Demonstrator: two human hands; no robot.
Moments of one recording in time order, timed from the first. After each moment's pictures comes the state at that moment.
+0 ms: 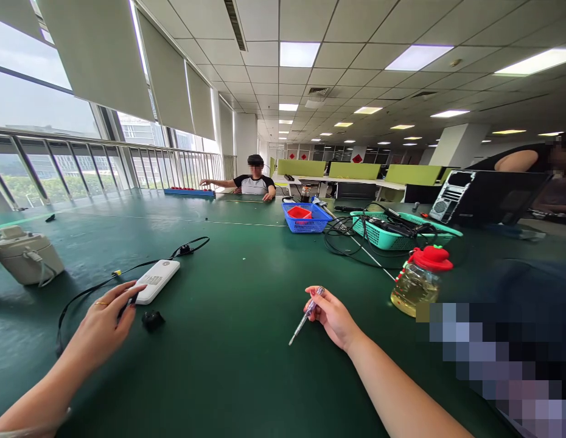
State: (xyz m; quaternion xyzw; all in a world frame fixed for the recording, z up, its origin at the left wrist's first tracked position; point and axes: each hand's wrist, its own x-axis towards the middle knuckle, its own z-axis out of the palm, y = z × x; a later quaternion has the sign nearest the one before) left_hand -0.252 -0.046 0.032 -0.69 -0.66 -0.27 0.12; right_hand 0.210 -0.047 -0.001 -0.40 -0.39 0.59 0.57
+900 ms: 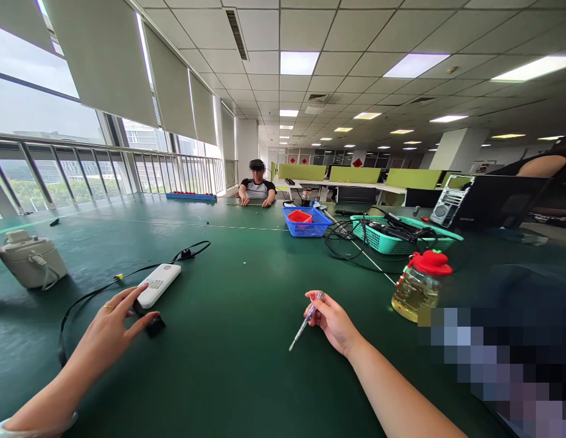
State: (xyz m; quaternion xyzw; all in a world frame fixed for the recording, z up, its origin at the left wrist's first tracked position) left_hand -0.241 -0.048 0.032 -0.67 -0.69 -0.28 0.06; right_hand 0.209 -0.048 0.001 -0.40 -0.39 0.60 0.57
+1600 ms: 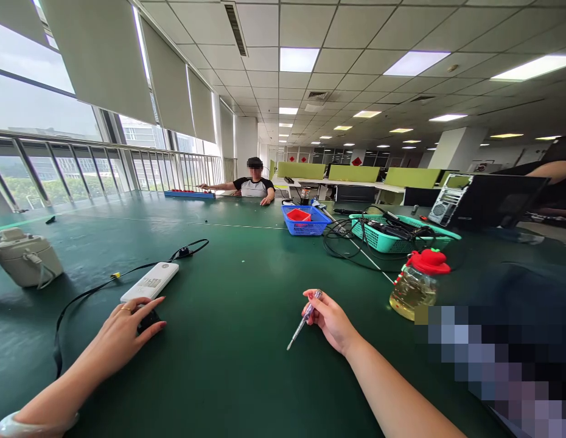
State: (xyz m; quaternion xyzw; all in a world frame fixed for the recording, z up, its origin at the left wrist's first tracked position) left_hand -0.250 -0.034 0.002 -0.75 -0.63 -0.18 0.11; right_hand 0.209 -0.048 0.003 -0.41 -0.39 0.60 0.57
